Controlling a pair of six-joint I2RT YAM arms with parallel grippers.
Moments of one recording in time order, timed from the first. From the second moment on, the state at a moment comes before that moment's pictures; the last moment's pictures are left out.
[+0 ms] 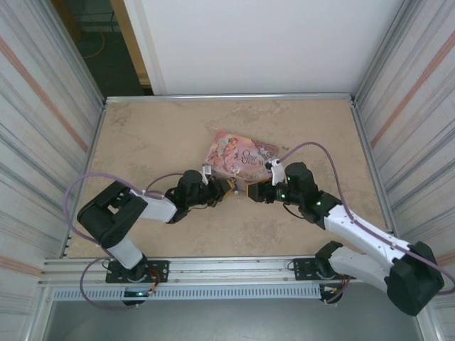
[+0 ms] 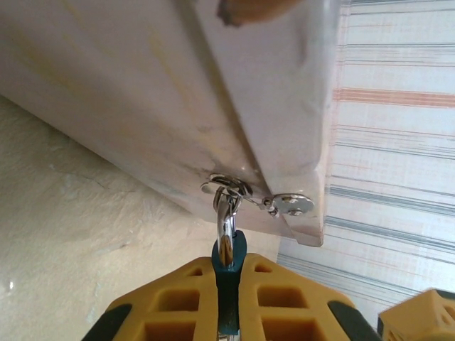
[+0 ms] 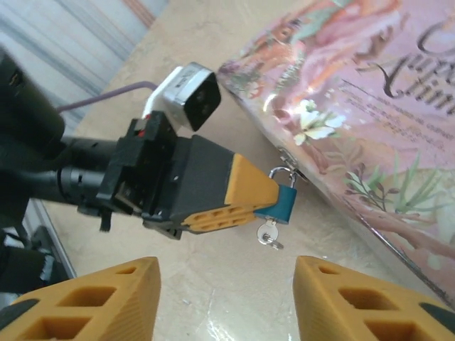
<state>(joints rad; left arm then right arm) -0.72 1.63 0.50 0.72 0.34 -1.39 0.66 0.95 0.54 -0.07 -0.31 0.41</state>
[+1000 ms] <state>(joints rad) -0.72 1.52 0.56 0.51 0.37 -1.40 1.19 1.04 0.54 -0.12 0.55 -0.56</state>
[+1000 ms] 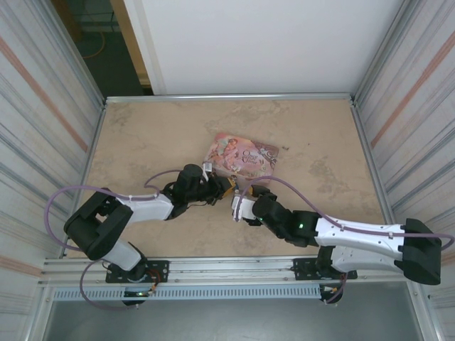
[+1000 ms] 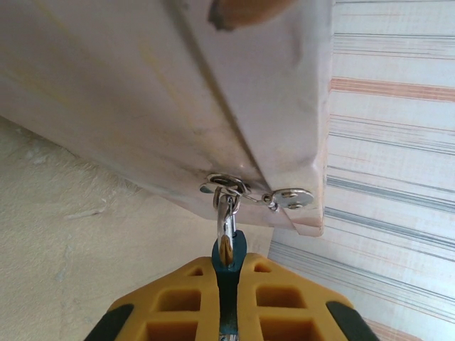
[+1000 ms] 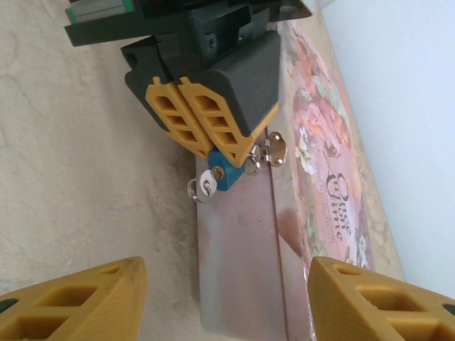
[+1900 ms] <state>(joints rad) -0.72 1.52 0.56 0.52 0.38 -1.42 1.10 1.25 0.56 0.02 0.46 -0.58</state>
